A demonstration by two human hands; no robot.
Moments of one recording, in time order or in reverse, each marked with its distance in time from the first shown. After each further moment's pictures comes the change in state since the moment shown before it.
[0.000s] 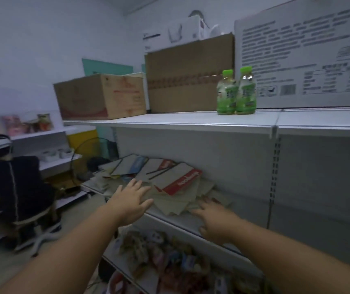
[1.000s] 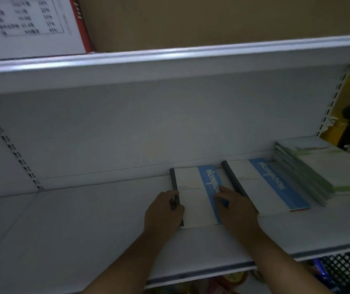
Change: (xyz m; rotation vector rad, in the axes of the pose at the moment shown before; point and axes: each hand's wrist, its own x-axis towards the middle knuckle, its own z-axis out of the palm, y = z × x) left_hand 0.007 0.667 0.166 -0.789 -0.112 0.411; right_hand -0.451 0.385 0.137 0.667 0.642 1.104
